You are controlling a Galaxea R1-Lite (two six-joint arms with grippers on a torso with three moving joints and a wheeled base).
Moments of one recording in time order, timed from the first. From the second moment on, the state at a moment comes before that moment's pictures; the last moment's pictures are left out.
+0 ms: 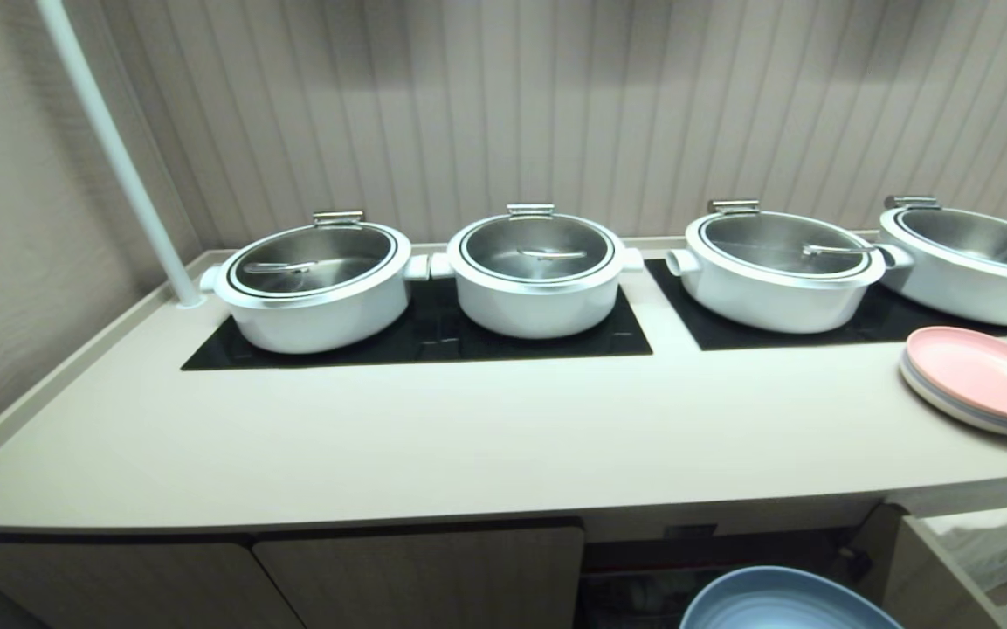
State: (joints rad) left arm 0.00 0.00 0.00 0.00 0.00 0.00; right arm 0.09 0.97 -0.08 -0.19 0.33 0.24
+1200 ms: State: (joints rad) left arm 0.00 0.00 0.00 0.00 0.00 0.00; right arm 0.09 0.96 -0.08 -0.19 0.33 0.24
